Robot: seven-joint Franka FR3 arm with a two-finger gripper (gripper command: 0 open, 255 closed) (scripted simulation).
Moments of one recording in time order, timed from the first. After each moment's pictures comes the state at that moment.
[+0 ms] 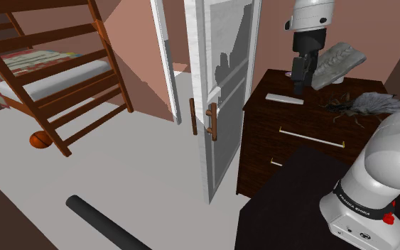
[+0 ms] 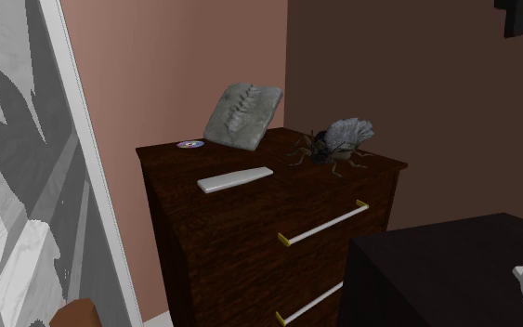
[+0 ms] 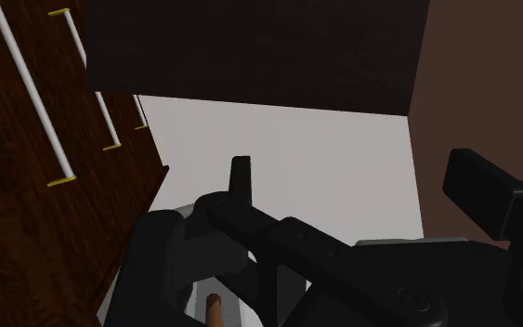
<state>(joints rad) -0.01 -0.81 -0.06 -2.45 0.03 1.45 -0.17</state>
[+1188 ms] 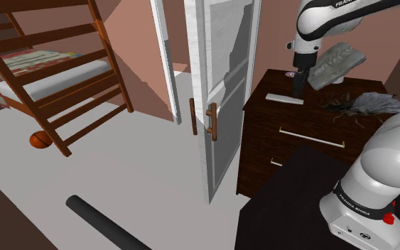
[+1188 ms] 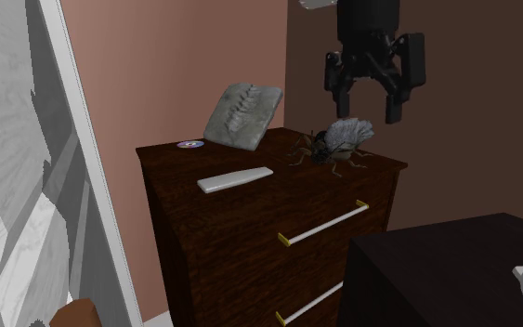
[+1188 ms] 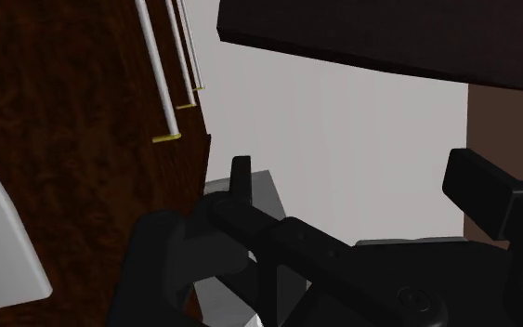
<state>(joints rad) -0.09 -0.52 -0.37 -2.50 -0.19 1.87 -0.54</state>
